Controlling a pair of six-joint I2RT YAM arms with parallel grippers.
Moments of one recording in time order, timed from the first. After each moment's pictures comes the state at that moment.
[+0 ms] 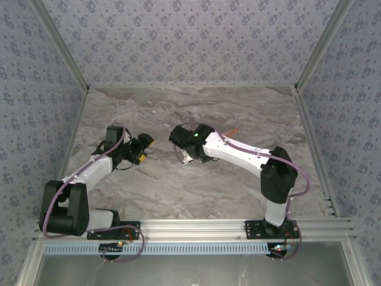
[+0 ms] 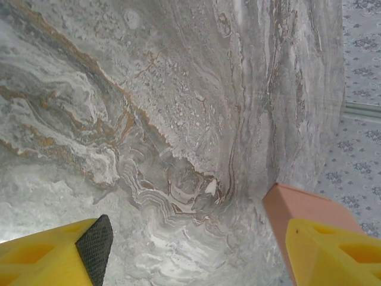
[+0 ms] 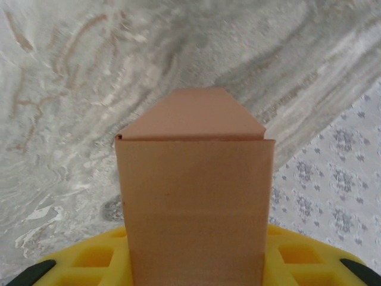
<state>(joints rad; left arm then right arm) -0.15 1.31 0.64 -0.14 0.50 -1.03 0.98 1.86 1.57 -1.20 0.69 -1.00</state>
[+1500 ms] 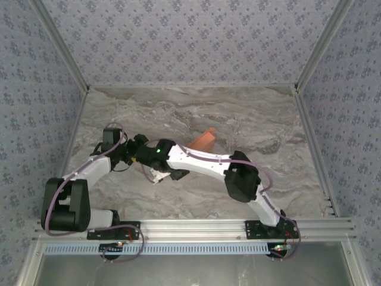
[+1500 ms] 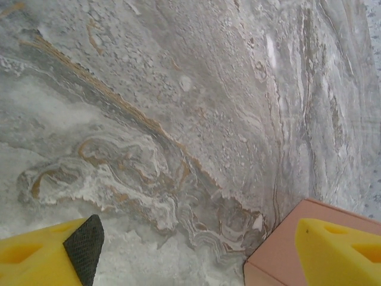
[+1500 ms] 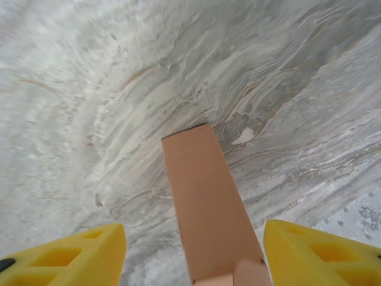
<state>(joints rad) -0.10 1.32 0.61 -0.13 0.40 -0.86 1.17 2.14 1.94 -1.32 0.47 -0.91</state>
